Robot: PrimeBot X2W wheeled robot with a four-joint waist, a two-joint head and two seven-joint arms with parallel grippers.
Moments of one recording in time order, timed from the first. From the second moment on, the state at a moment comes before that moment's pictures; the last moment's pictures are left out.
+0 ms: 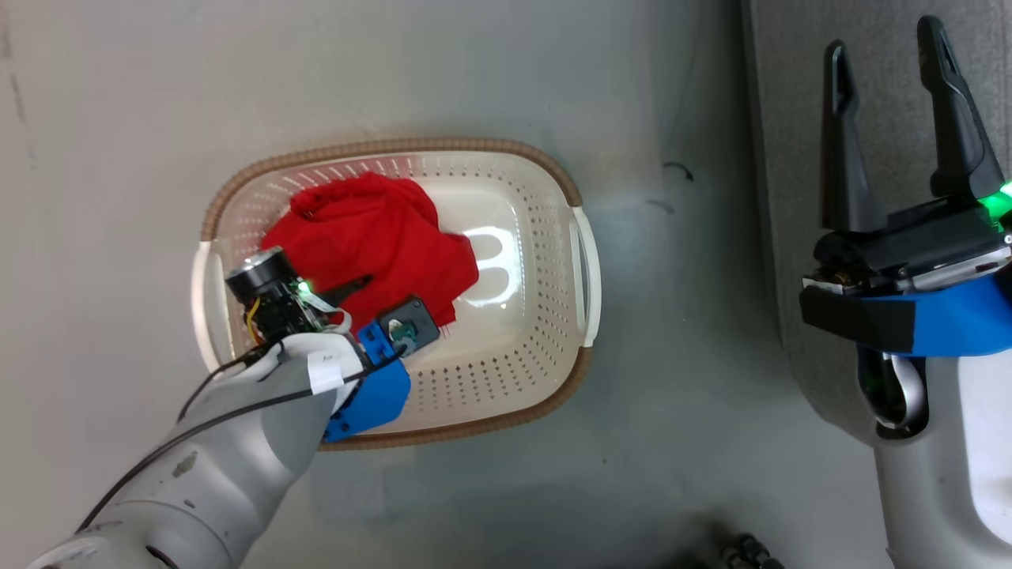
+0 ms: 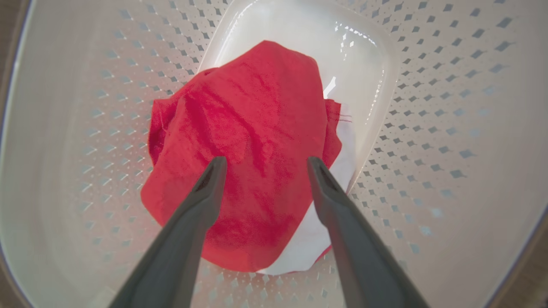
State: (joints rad) left arm -0.94 0.14 -1.26 1.24 -0.22 -0.13 -0.11; right arm -0.49 -0.10 0.02 -0.03 0.11 0.13 -0.26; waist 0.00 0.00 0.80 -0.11
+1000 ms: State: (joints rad) left arm -1.13 0.12 -1.28 1.29 -0.05 -0.13 0.18; right arm -0.50 -0.07 0.03 -0.27 0.03 0.13 -0.26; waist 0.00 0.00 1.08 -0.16
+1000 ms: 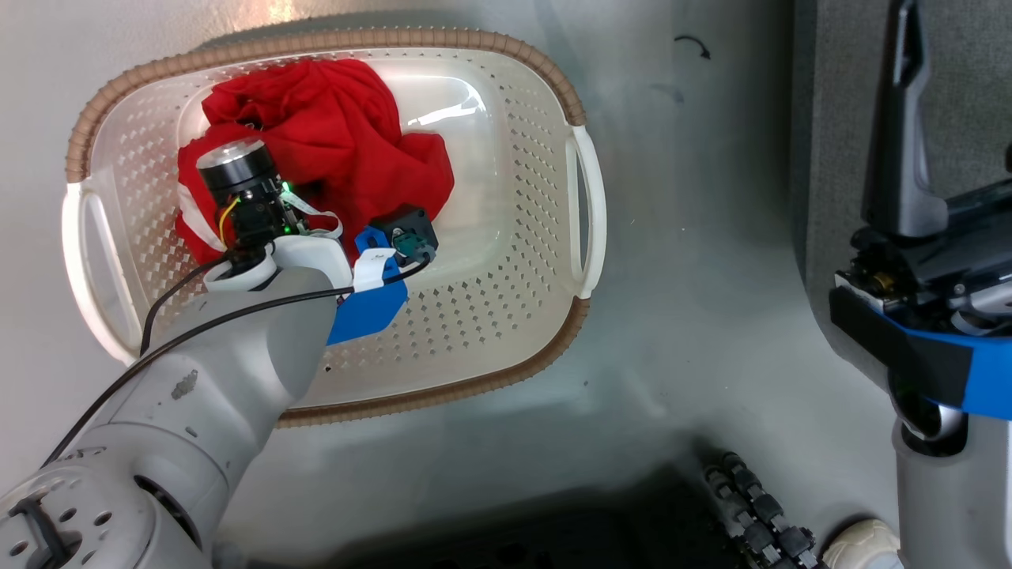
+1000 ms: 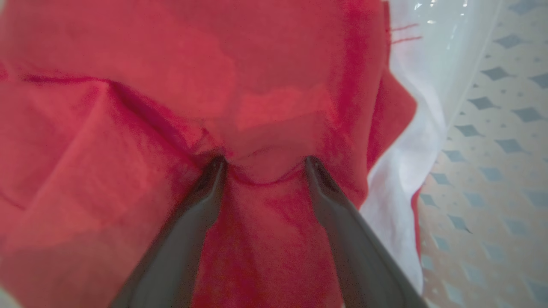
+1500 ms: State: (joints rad) left arm -1.13 0.14 -1.28 1.29 -0.06 -0.13 0.16; right arm -0.48 -0.07 0.01 -0.32 0.02 0.13 -0.26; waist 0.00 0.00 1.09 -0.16
